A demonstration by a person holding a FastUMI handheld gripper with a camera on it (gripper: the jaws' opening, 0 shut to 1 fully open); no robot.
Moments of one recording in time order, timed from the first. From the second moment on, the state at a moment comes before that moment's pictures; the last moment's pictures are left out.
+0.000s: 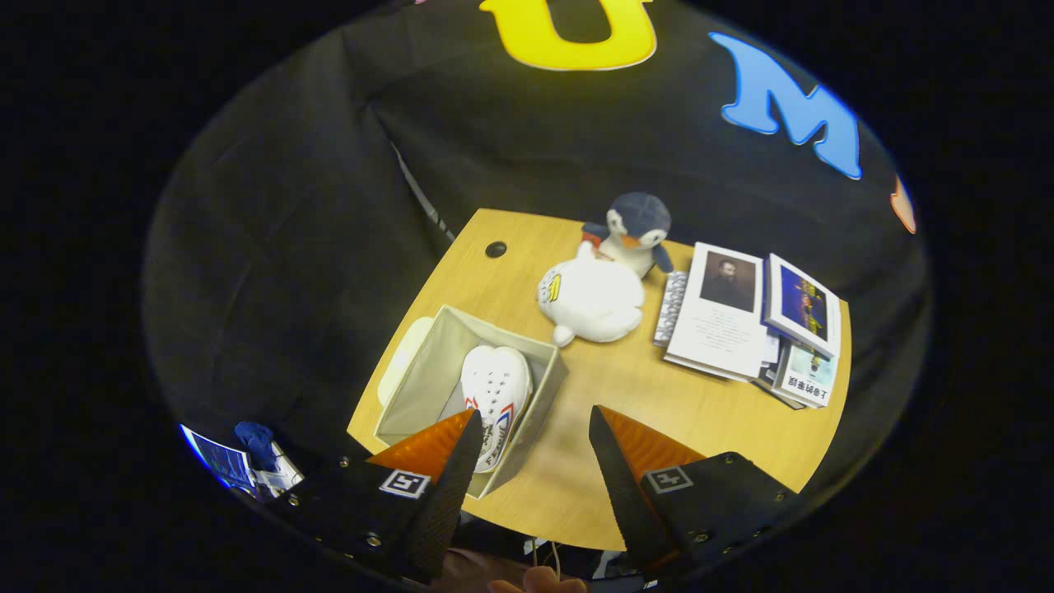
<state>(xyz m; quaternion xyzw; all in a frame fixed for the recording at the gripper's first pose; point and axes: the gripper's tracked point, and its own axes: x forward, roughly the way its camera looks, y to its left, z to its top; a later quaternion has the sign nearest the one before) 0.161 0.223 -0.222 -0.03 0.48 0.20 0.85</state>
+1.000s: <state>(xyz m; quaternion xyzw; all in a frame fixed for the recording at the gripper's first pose) 0.074 0.061 -0.052 -0.02 0.01 0.05 1.00</state>
